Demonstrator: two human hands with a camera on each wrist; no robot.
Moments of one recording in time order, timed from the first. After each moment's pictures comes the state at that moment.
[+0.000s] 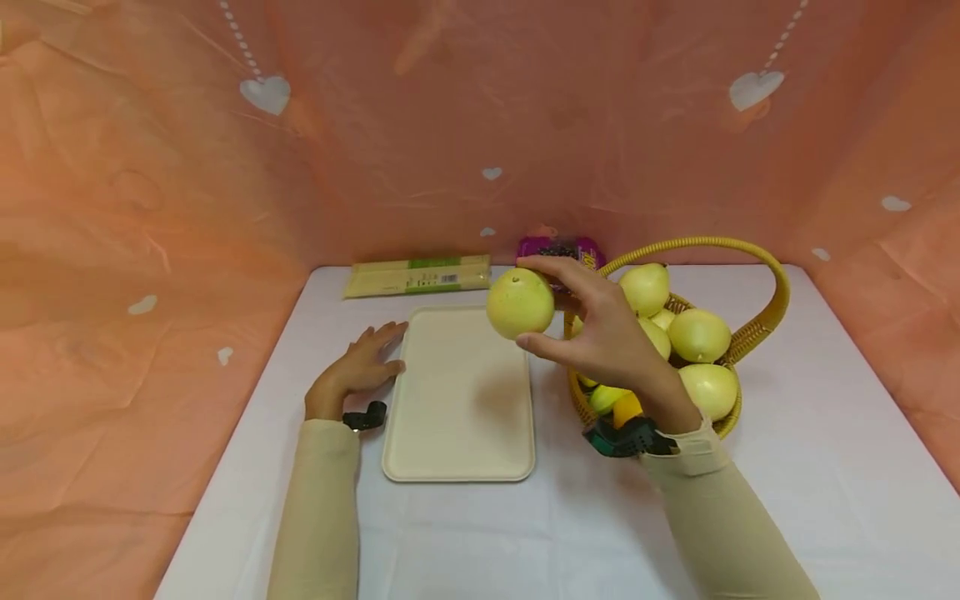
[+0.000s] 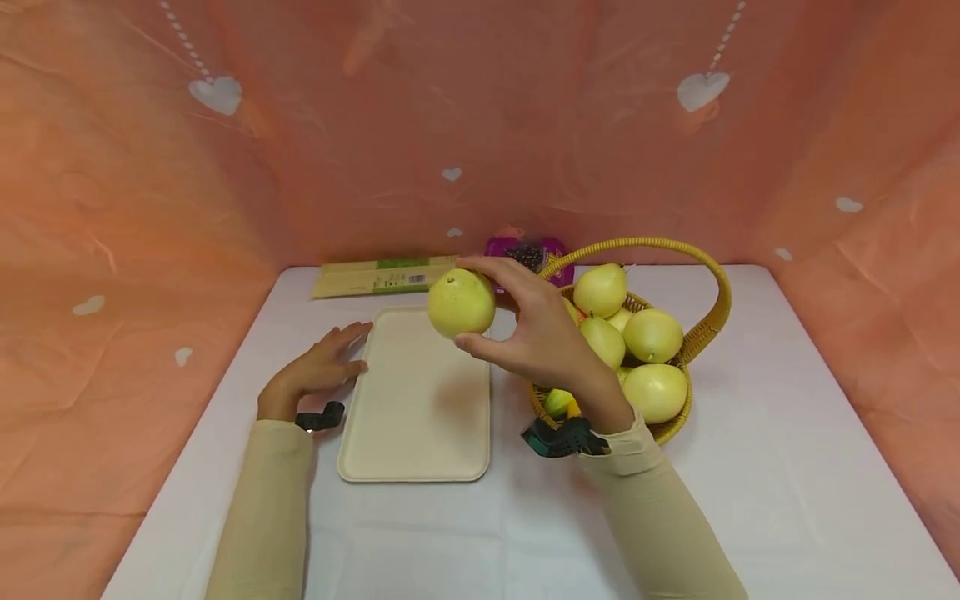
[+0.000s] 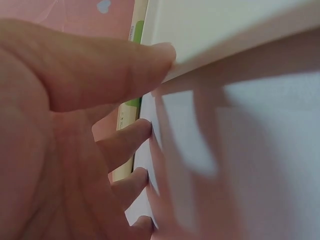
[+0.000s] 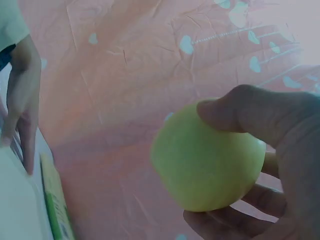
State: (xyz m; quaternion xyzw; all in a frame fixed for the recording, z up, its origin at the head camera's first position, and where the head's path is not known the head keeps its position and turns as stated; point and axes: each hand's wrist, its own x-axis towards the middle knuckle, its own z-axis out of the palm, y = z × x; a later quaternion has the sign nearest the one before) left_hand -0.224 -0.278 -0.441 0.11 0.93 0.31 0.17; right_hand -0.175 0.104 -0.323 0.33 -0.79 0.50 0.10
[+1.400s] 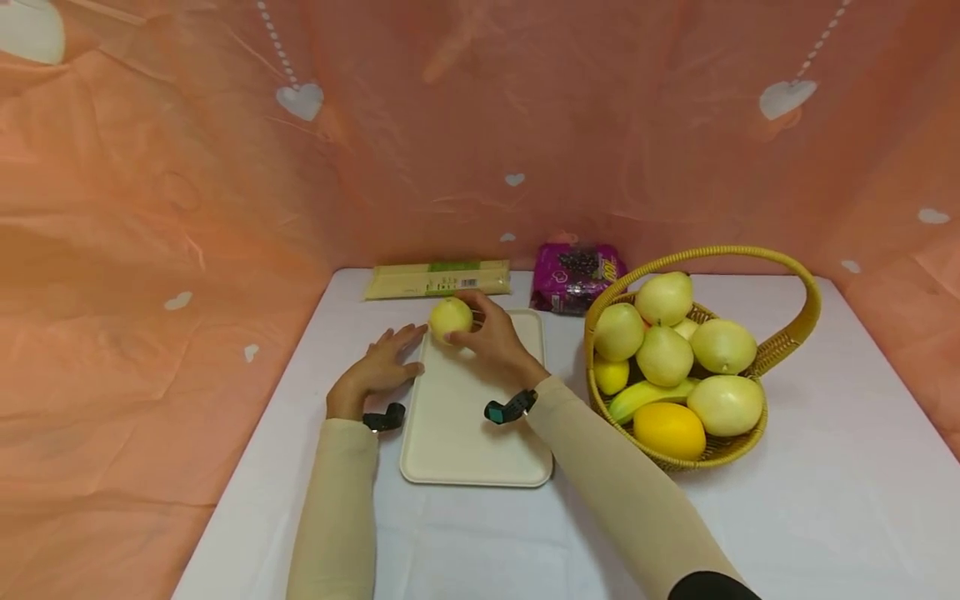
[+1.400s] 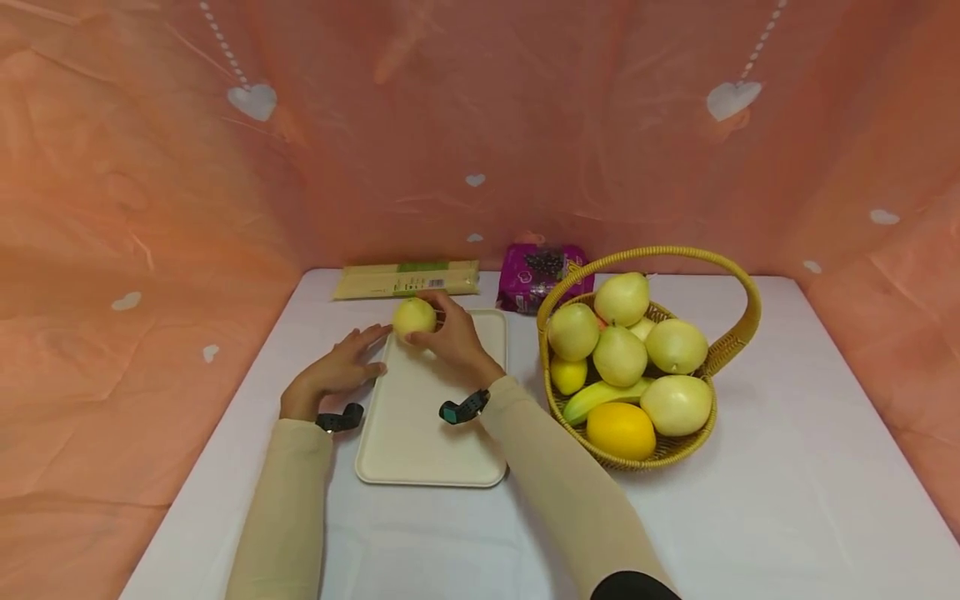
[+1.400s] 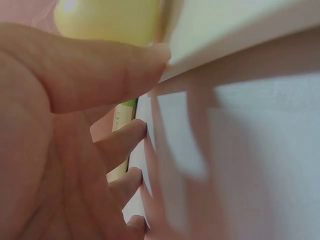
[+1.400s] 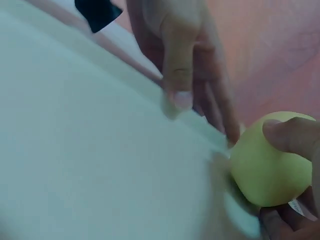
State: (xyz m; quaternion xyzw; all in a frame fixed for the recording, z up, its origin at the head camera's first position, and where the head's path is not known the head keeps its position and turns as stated) left_hand -0.224 -0.279 -0.447 0.09 0.93 0.30 0.17; right_hand -0.273 -0.041 -0.468 0.19 -0.75 0.63 -0.07
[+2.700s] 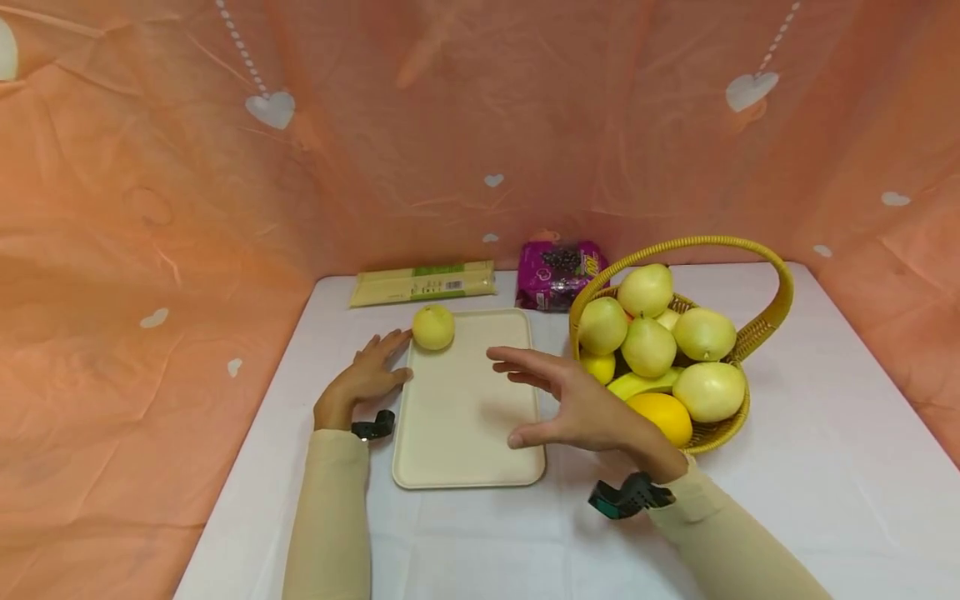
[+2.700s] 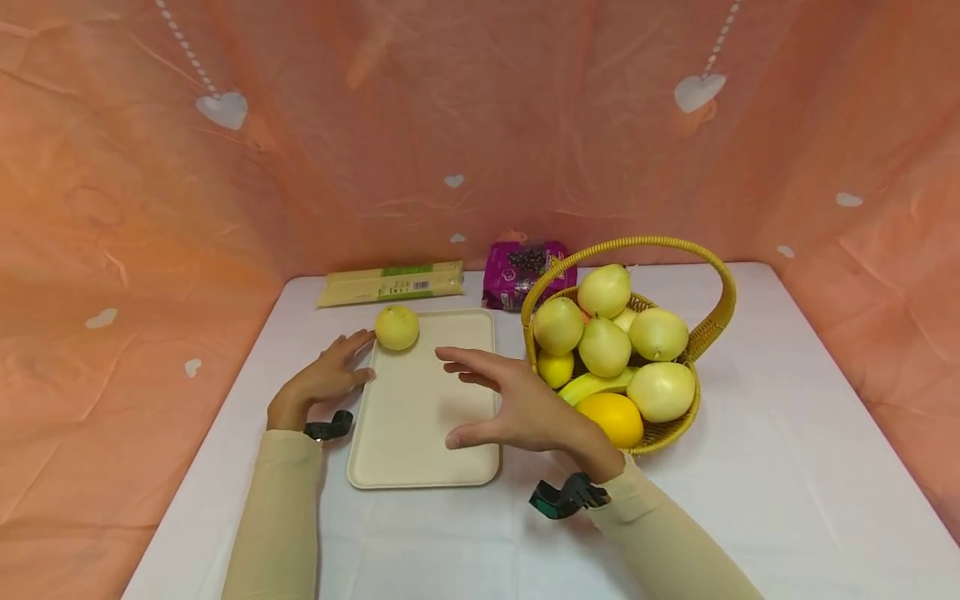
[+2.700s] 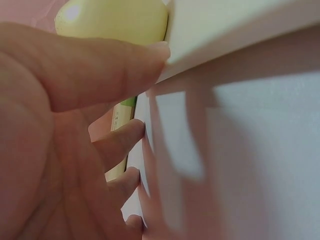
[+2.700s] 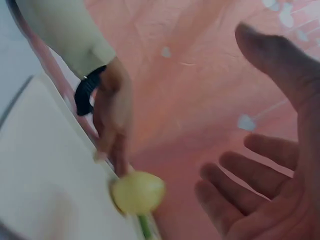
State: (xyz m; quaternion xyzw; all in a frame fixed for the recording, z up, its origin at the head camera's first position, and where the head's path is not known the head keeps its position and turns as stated) left_hand -0.222 -0.277 -0.443 0.09 0.93 0.30 0.18; right_hand -0.142 0.088 -0.391 0.37 -0.73 0.56 -0.11
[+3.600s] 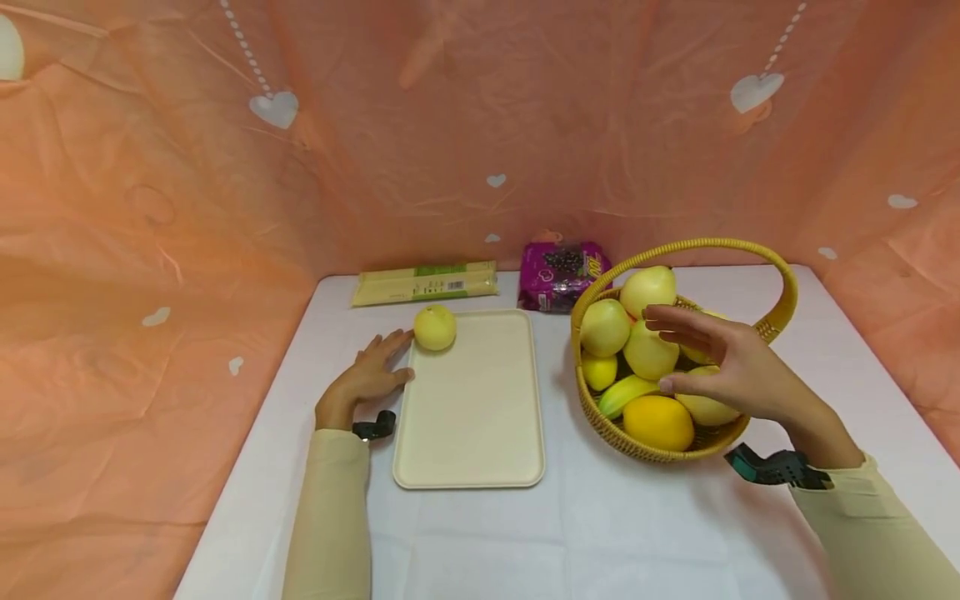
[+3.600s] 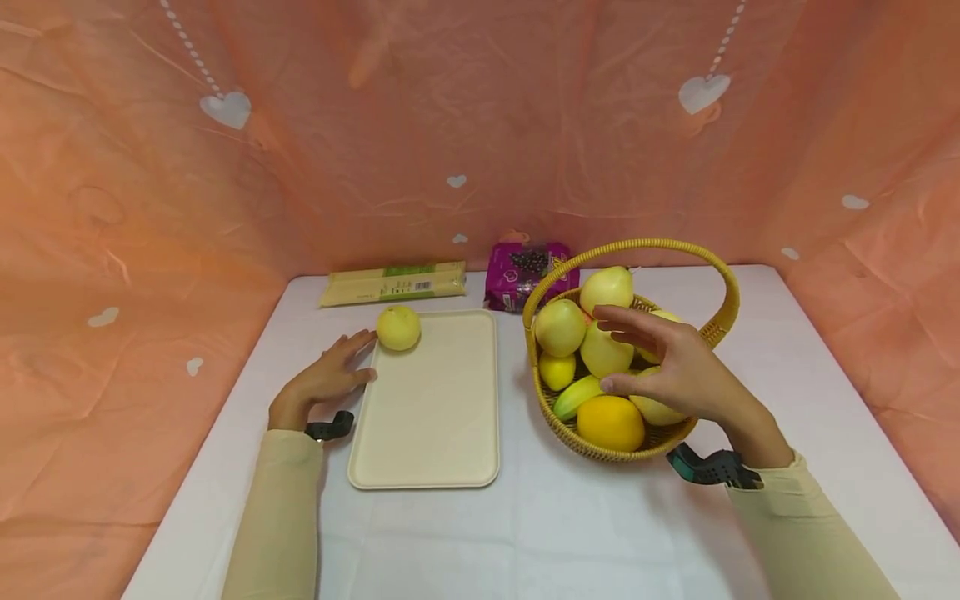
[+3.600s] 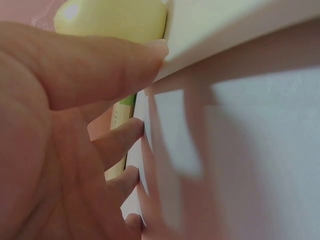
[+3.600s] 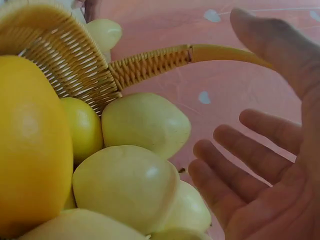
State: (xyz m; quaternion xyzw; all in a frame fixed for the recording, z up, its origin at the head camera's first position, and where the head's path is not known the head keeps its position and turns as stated) left_hand -0.224 -0.276 -0.448 0.07 0.93 0.31 0.19; right_hand -0.152 0.247 -0.365 0.28 -0.84 0.47 0.00
